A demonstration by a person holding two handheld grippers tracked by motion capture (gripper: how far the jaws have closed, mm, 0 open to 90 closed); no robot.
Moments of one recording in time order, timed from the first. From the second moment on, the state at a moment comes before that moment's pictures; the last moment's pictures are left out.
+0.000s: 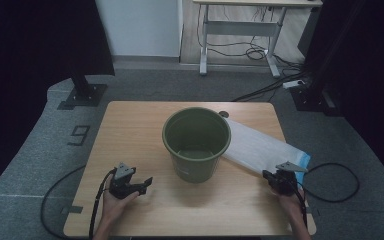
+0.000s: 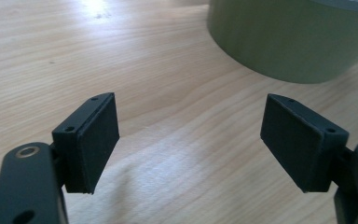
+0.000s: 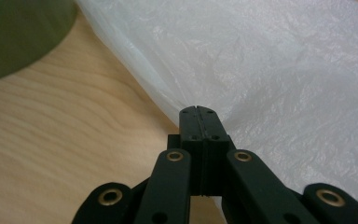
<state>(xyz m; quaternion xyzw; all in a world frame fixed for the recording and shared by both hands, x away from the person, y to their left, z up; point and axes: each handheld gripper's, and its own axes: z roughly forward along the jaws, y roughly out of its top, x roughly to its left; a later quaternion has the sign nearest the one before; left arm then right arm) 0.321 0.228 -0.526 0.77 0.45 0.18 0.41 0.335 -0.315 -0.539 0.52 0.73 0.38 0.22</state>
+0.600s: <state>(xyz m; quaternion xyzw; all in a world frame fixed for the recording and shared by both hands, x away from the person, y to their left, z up) 0.319 0.234 -0.527 0.75 0.48 0.17 0.42 0.341 -0.277 -0.522 0.48 0.74 0.41 0.23</state>
